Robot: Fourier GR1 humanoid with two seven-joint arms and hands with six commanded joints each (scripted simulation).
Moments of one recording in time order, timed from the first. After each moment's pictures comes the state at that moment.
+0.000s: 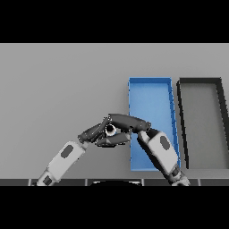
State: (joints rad) left arm -0.33 0.22 -0.57 -1.55 0.06 -0.34 -0.12; right arm -0.53 -0.03 0.34 -1.80 -0.34 0.65 0.45
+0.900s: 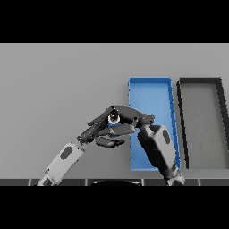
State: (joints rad) left arm -0.29 0.20 -0.55 -1.56 0.05 -0.27 0.06; right arm -0.59 0.03 0.24 -1.80 -0.65 0.52 0.60
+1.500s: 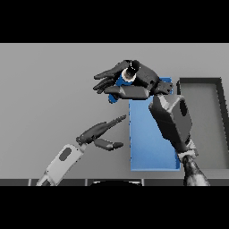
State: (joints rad) left arm -0.27 0.22 -0.56 -1.57 0.05 -0.29 0.06; right arm -1.04 -0.20 0.07 -1.60 -0.79 0.30 0.50
